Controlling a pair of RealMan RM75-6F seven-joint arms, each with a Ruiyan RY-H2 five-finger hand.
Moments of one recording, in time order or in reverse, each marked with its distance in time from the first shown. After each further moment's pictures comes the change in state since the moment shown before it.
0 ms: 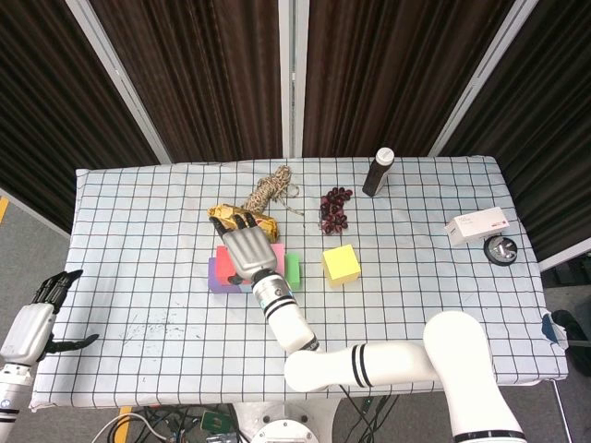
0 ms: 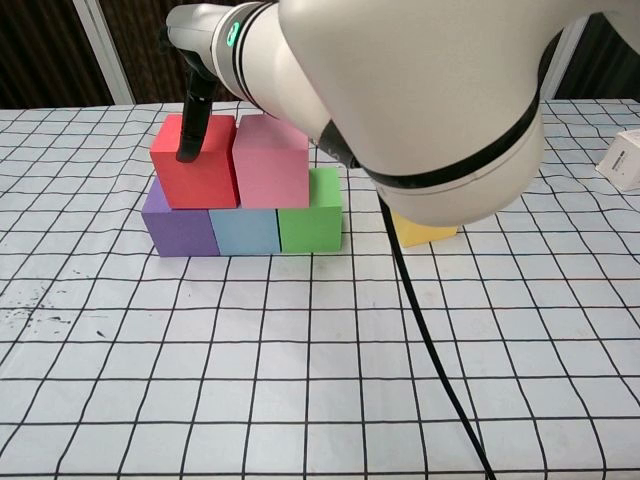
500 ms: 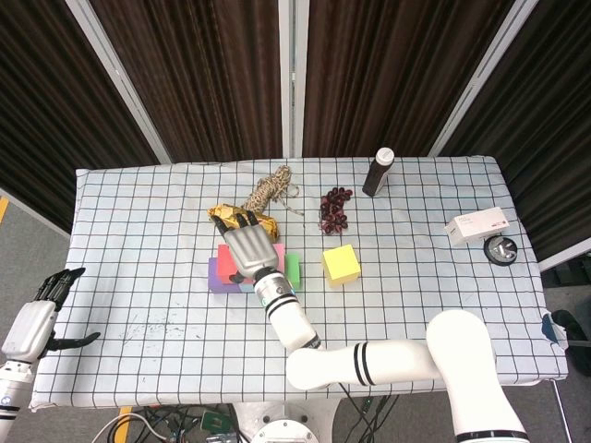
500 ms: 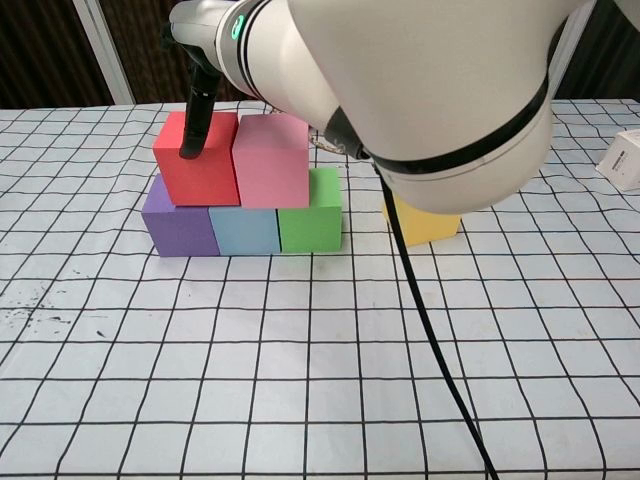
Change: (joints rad) left arm -0.014 0.013 -0.002 -0.013 0.005 -0.013 -0.008; right arm -0.001 0.016 -0.003 -0.009 0.014 -0.005 -0.008
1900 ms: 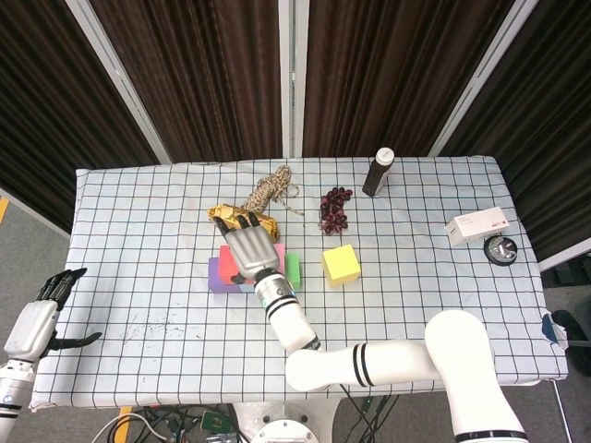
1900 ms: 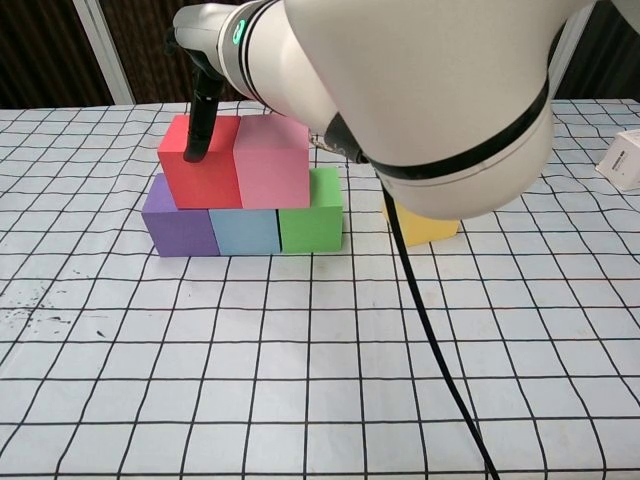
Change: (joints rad) left arm -0.005 -0.010 0.002 0.012 -0.008 -0.010 -0.010; right arm 0.007 -0.005 -0.003 -0.001 0.016 0.015 -0.010
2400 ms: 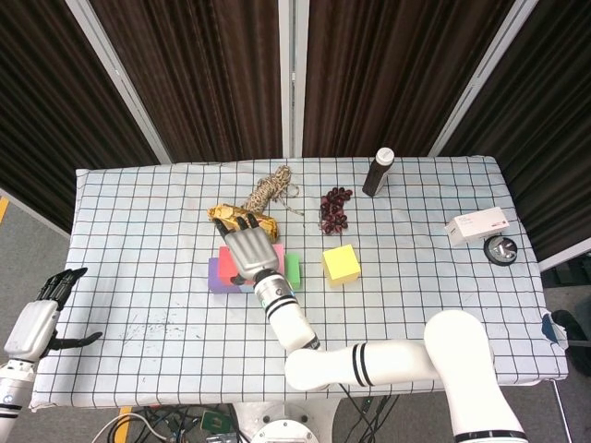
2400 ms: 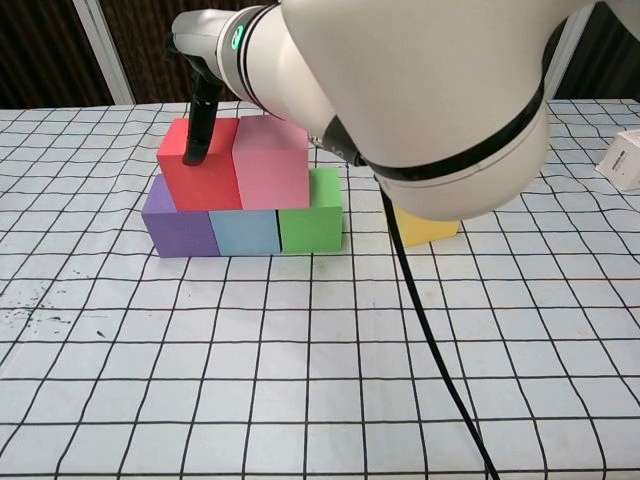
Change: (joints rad) left arm -0.001 0.003 0.000 -0.006 0.005 0.005 0.002; right arm 0.001 0.000 -0.003 0.004 0.014 -0.019 -0.007
